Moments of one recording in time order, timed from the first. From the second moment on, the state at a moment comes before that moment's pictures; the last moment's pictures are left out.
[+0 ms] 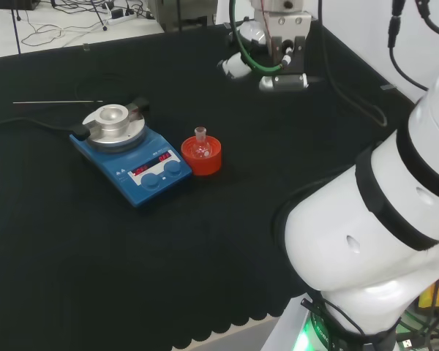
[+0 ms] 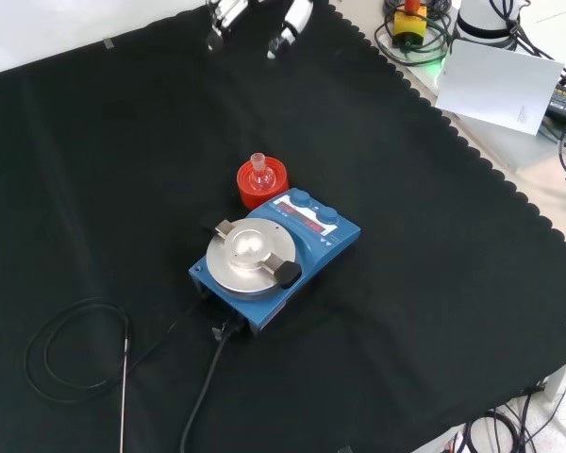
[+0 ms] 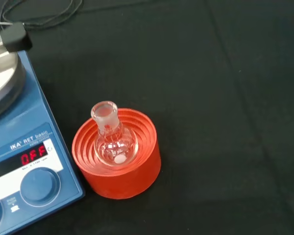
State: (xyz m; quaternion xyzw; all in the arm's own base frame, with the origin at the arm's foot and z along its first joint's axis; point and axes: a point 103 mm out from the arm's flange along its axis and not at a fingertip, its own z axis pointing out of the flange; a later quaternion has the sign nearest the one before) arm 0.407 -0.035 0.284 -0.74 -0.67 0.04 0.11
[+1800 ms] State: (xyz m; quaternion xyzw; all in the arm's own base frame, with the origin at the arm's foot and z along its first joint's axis) arm 0.450 -0.003 0.137 -0.72 -0.66 0.03 0.20
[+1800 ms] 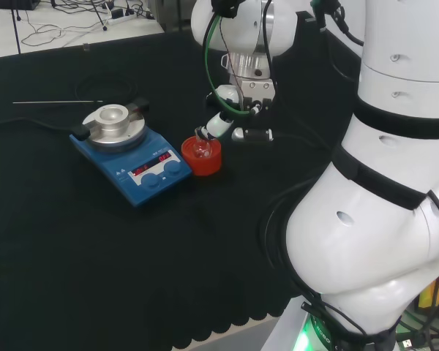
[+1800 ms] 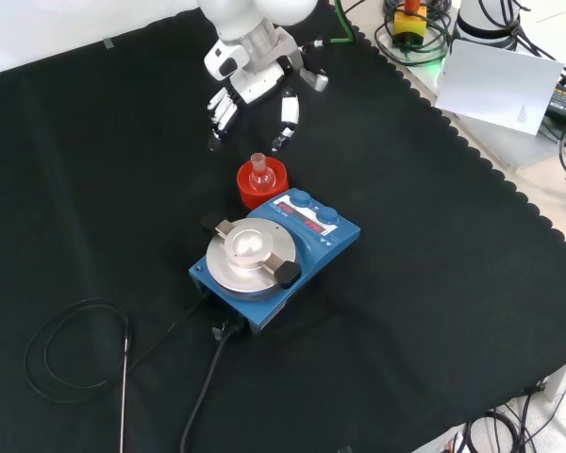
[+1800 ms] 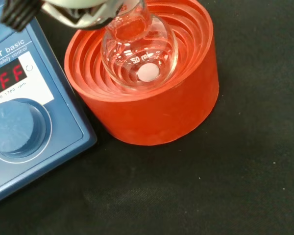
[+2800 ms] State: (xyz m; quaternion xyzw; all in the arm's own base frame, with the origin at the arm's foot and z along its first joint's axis) arm 0.461 0.006 0.112 -0.72 -0.67 0.02 0.19
